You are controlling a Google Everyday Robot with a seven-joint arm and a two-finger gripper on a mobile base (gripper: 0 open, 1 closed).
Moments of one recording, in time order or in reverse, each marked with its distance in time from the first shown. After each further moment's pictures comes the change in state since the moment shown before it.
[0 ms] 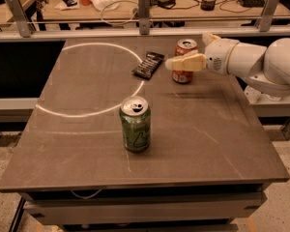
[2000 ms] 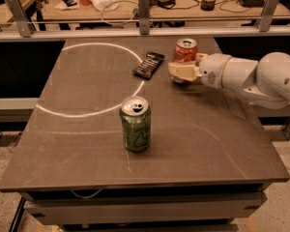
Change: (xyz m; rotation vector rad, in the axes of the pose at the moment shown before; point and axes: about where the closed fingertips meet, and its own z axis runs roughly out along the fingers) arm 0.038 0.025 0.009 -0.058 0.041 0.087
